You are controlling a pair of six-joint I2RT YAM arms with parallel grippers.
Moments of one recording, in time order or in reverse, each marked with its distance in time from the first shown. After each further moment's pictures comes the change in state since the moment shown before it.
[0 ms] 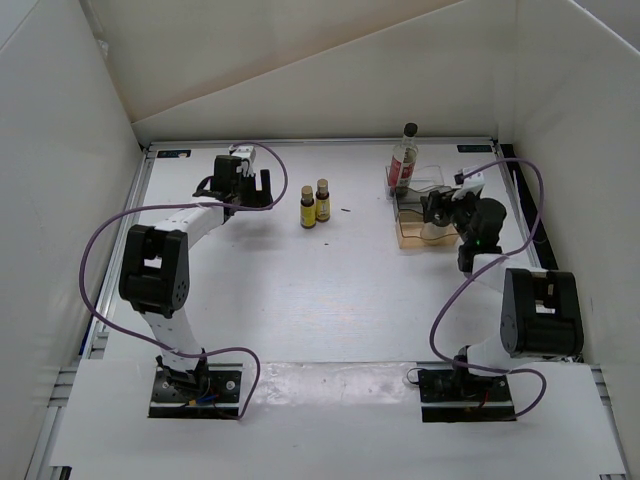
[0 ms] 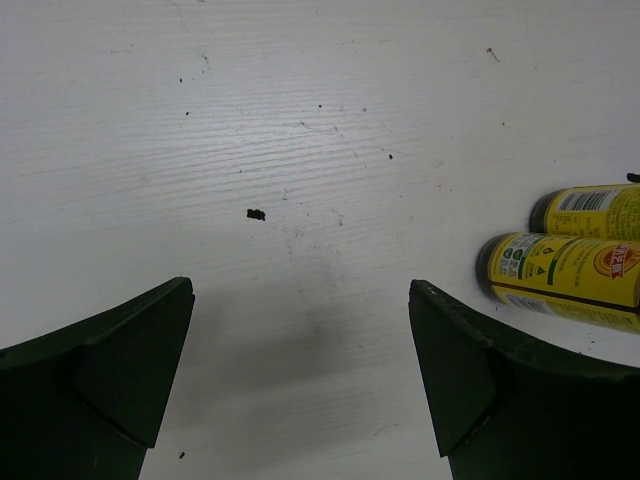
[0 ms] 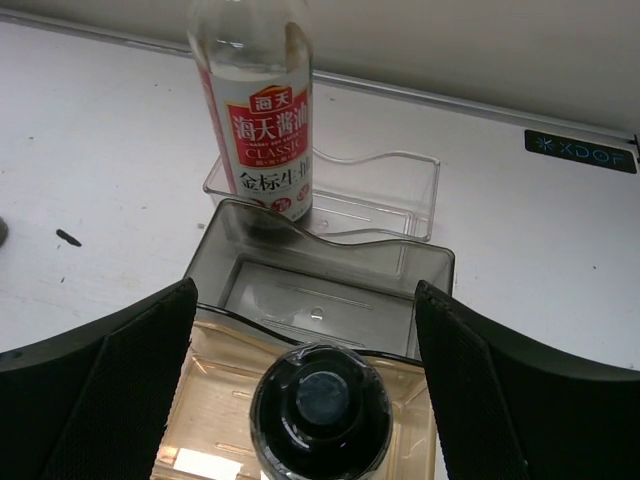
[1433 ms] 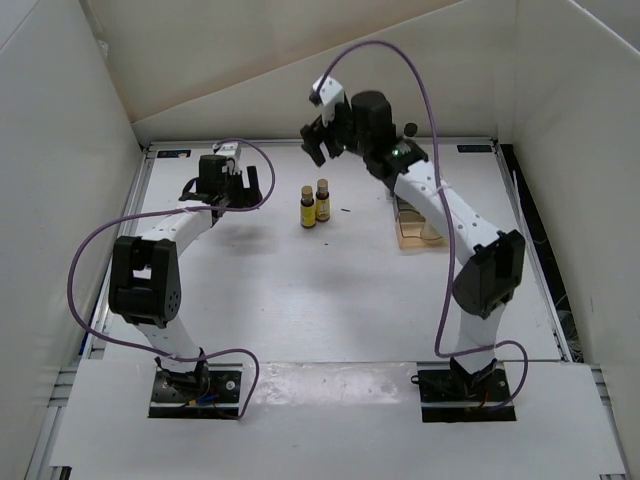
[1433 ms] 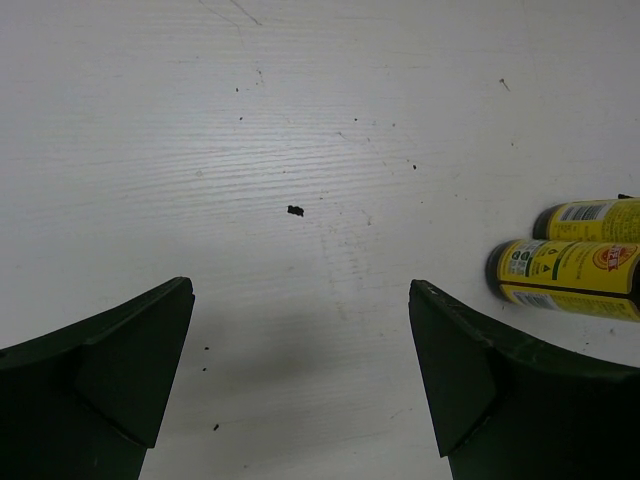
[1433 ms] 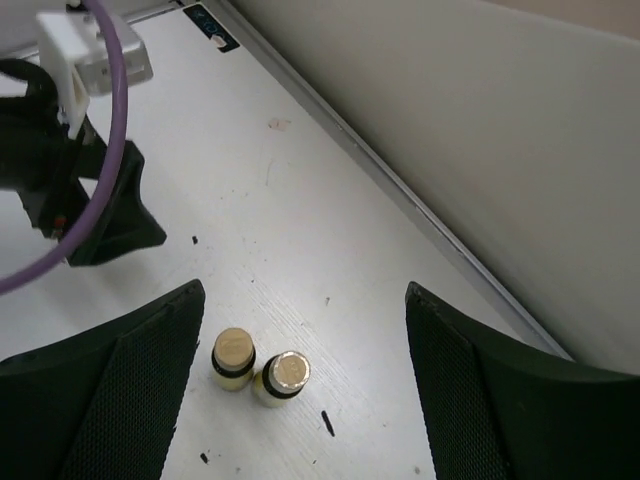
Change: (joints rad) left arm 0.060 -0.089 -0.053 0.013 0.014 -0.012; right arm 0.637 0.325 1.175 -0.975 0.101 -0.192
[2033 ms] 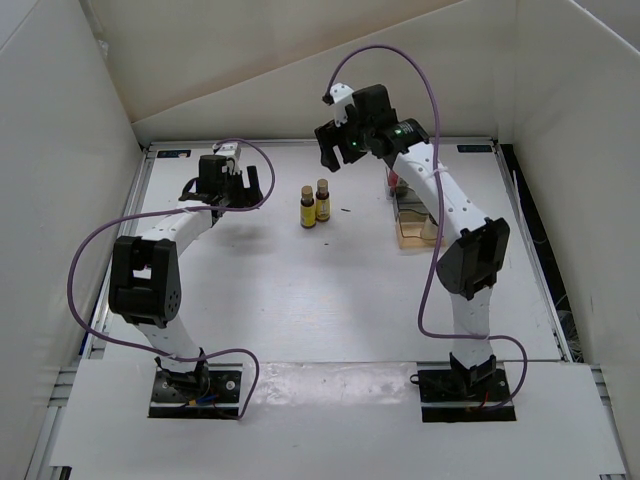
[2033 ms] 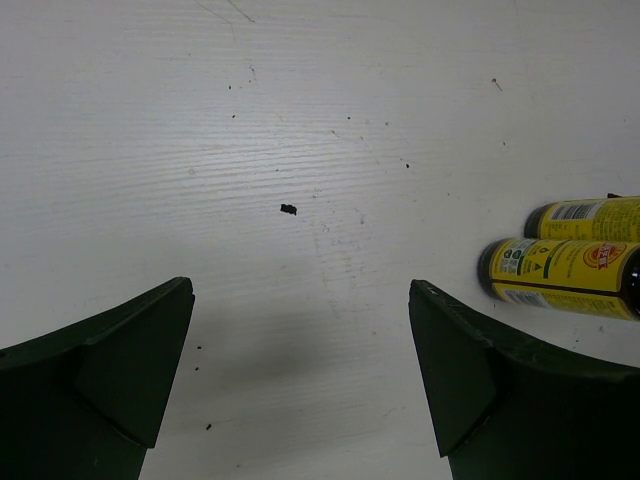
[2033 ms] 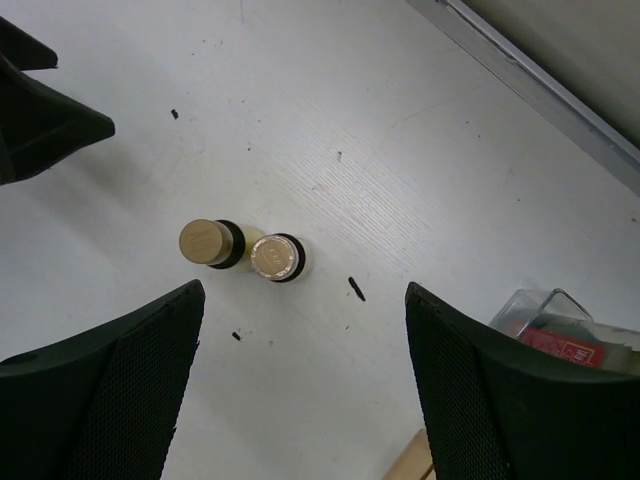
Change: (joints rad) left arm 0.000 0.000 -0.001 -0.001 0.014 -0.018; right arm -0.077 0.234 0.433 -0.587 0.034 0.126
